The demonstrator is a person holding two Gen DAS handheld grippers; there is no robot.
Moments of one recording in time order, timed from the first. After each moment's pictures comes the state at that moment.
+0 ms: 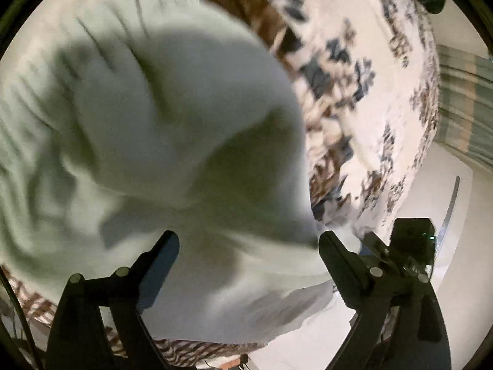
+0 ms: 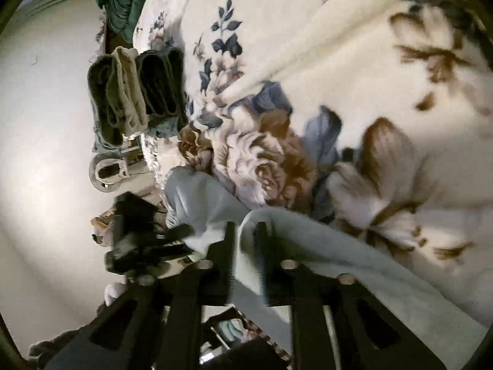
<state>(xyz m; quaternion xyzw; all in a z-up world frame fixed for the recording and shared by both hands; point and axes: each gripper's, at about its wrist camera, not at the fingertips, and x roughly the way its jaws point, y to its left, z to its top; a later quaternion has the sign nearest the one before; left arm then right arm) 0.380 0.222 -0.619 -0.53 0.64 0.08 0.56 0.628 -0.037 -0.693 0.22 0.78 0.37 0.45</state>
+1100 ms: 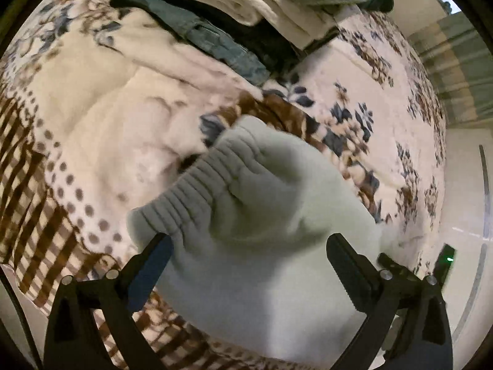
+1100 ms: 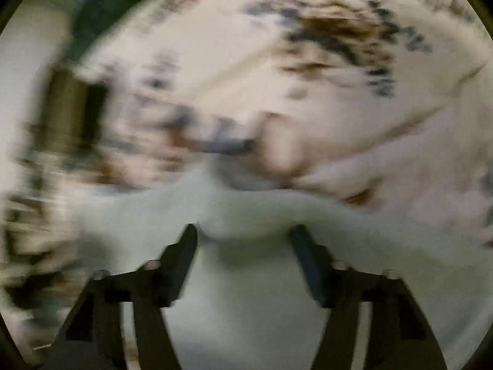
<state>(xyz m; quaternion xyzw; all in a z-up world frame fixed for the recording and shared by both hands) 0.352 0.260 -0.579 -0.35 0.58 0.15 0.72 0.549 -0.062 -0.681 0.04 0.68 0.15 0.71</state>
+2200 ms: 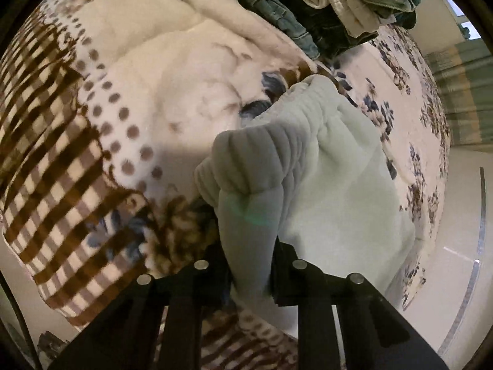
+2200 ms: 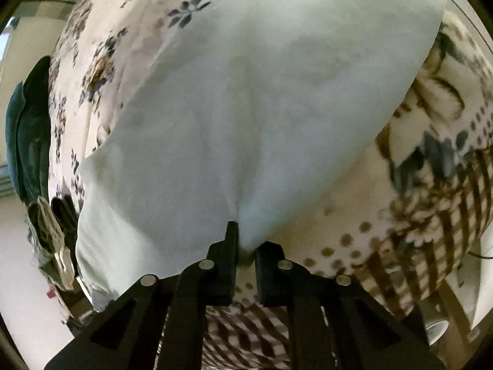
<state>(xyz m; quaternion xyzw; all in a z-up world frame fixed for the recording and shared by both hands) 0.279 0.264 -0.602 -0.41 0.57 0.17 0.69 0.327 -0.264 -0.653 0.37 0.66 -0.09 0.64</state>
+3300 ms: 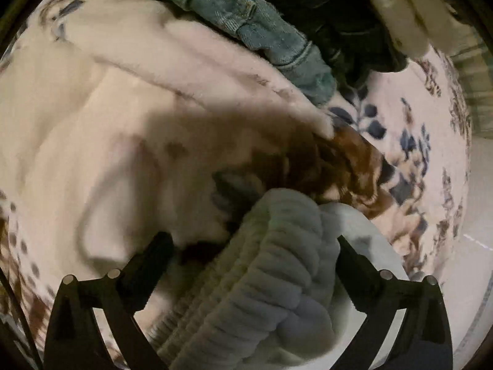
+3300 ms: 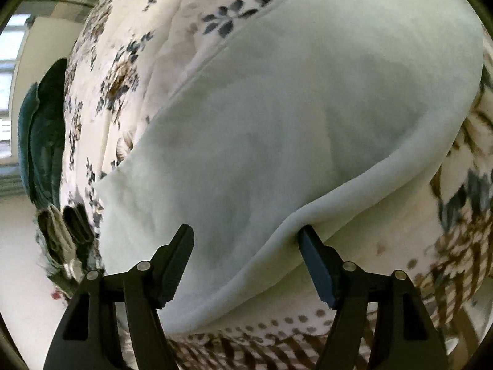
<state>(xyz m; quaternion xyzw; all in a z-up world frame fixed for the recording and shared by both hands) 0.414 0.308 -0.665 -0.36 0.62 0.17 0.68 0.363 -0.260 -0.657 0.39 0.63 -0.07 0.67</state>
